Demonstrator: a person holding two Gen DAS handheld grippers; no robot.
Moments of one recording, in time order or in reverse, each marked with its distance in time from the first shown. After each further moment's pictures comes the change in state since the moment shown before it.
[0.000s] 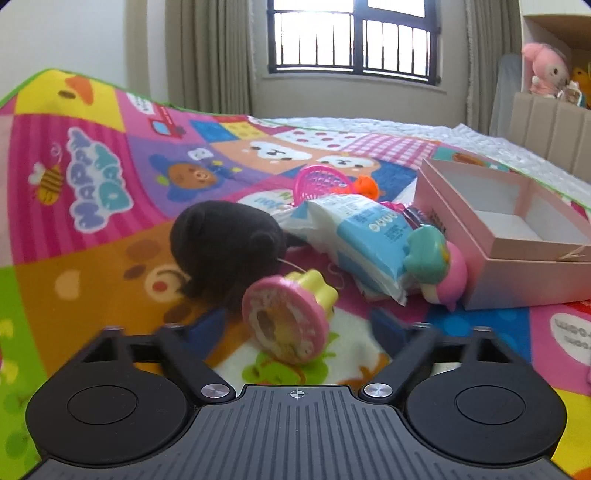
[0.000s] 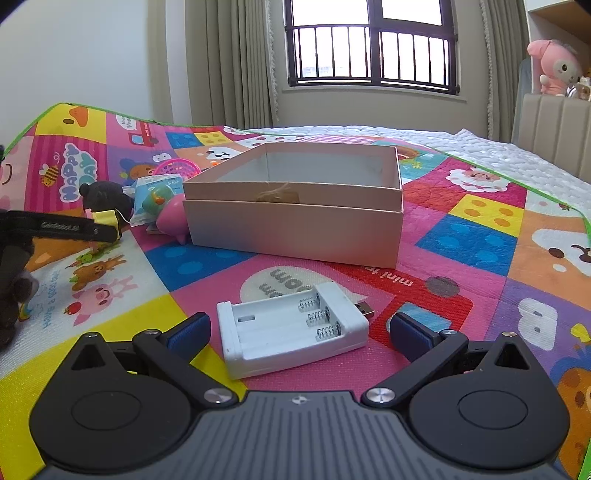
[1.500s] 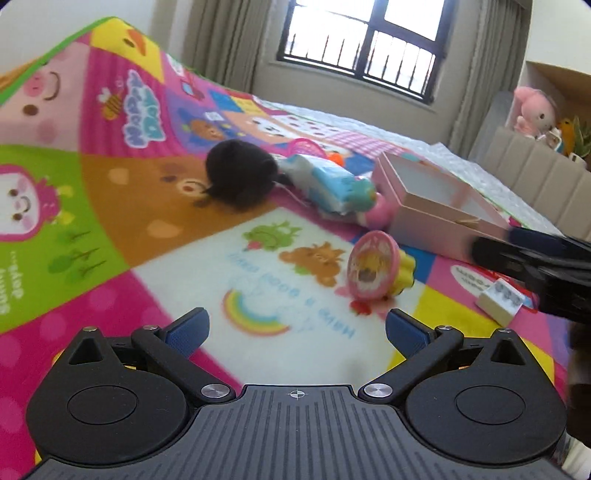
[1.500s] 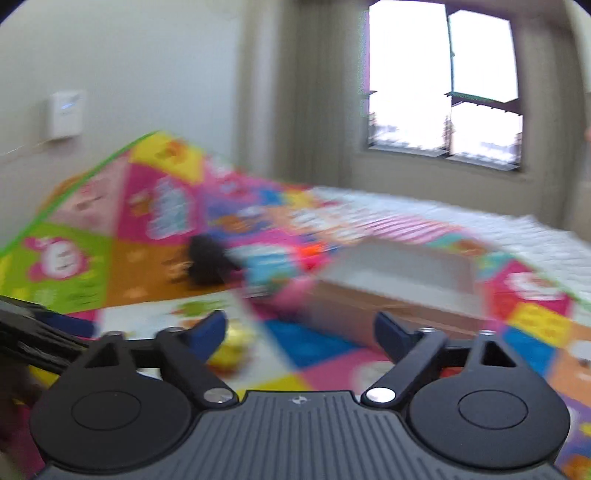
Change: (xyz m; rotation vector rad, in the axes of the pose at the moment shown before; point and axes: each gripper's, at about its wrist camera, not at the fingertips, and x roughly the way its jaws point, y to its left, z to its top) left arm -0.133 0.021 -0.075 -0.192 0.024 -0.135; right arm -0.050 0.085 0.041 -0.203 -0.145 0.224
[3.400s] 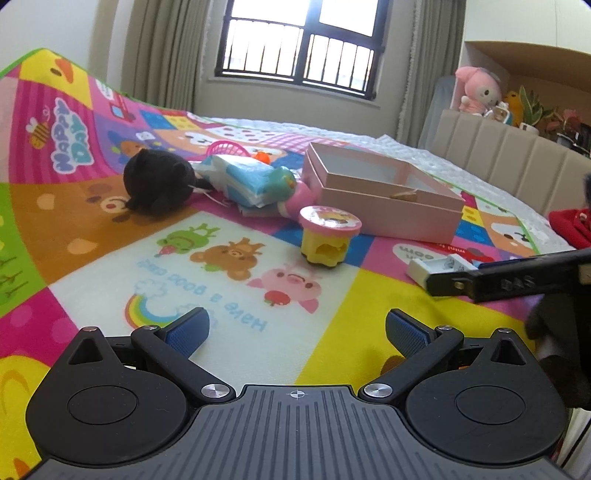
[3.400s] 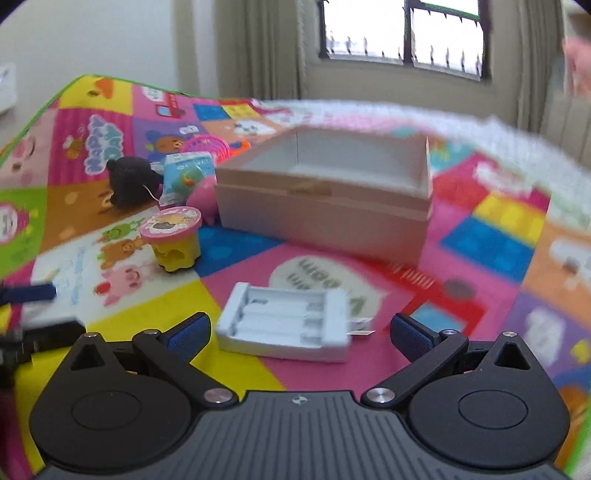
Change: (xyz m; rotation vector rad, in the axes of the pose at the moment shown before) left arm 0.019 -0.048 -0.021 0.151 -0.045 -0.121; right arm 0.025 -0.076 -0.040 0.203 0.275 -0.134
